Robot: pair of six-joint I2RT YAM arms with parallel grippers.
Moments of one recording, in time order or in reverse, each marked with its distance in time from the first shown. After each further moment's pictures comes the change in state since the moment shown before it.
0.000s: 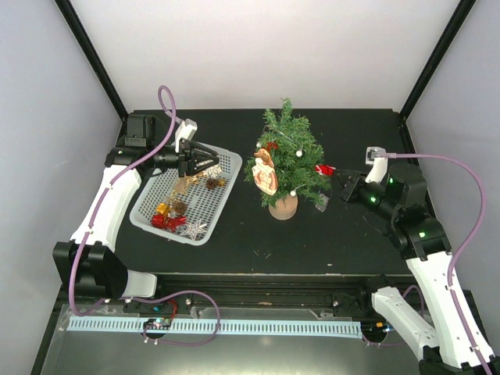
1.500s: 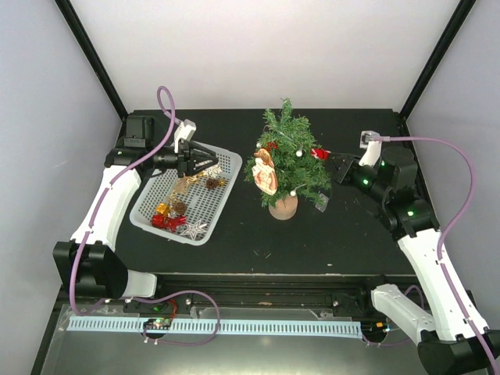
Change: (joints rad) left arm 0.011 0.000 -0.012 0.007 0.000 0.000; right arm 0.000 0.131 0.025 0.153 0.011 0.025
